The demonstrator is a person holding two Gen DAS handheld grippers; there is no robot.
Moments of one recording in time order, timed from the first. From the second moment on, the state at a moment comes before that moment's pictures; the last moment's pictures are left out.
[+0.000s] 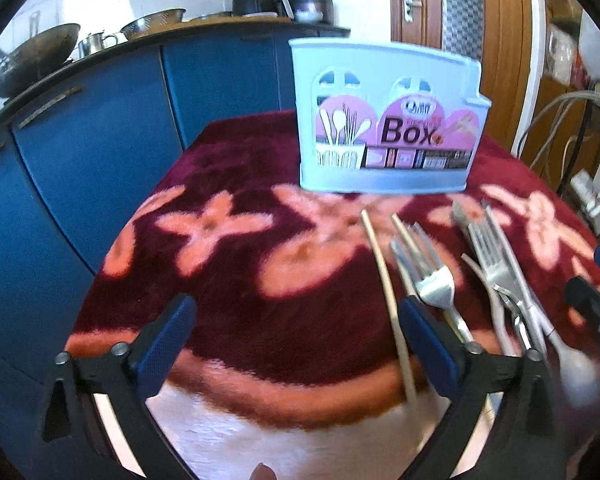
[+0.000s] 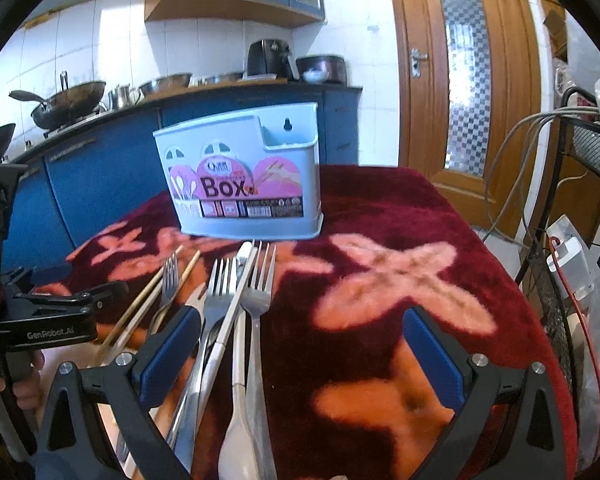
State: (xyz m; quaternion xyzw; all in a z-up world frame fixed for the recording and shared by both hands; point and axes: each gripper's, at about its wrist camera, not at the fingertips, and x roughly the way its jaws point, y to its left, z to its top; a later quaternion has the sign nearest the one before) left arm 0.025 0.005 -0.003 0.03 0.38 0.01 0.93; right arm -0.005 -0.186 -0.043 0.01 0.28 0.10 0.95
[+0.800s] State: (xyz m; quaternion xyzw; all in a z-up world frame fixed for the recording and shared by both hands) left arm 0.051 -0.001 -0.004 0.00 0.45 -0.07 0.89; right arm 0.043 -0.174 -0.049 -0.02 0.46 0.18 0.87
